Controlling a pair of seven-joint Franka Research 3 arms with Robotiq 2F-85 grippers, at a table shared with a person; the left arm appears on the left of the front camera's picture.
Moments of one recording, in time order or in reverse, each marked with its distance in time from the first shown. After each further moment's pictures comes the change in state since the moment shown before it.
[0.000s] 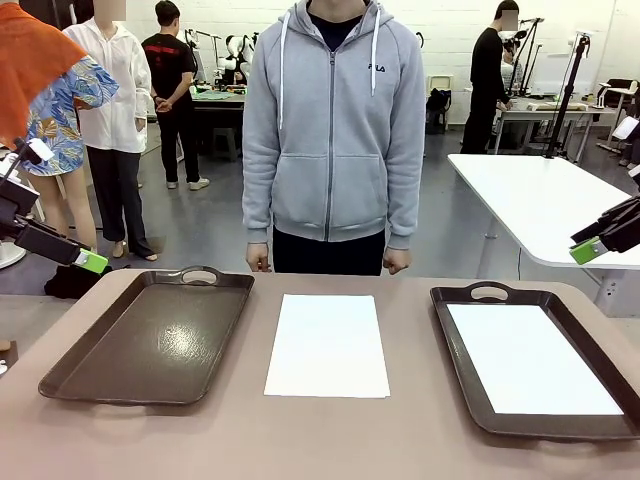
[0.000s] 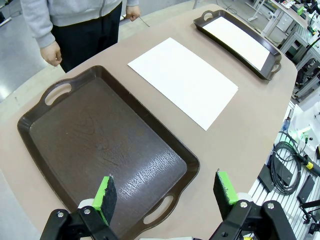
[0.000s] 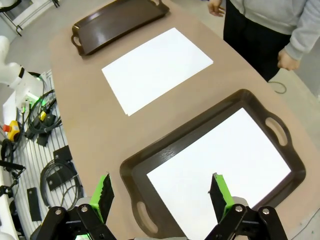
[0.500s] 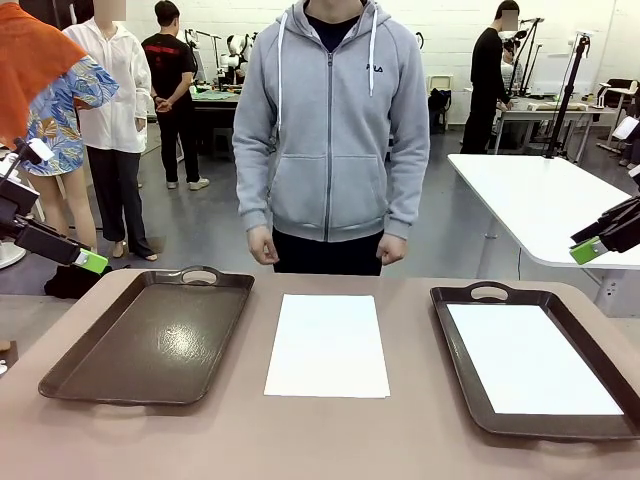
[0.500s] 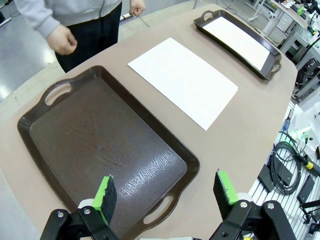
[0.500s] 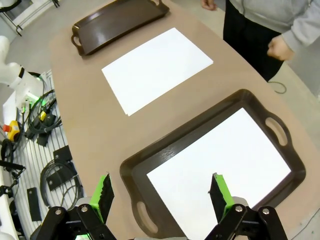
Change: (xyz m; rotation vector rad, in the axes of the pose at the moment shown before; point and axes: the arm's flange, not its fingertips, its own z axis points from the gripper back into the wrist) left arm 0.000 0.000 0.000 0.000 0.000 0.000; right arm 0.000 0.000 0.000 0.000 0.000 0.000
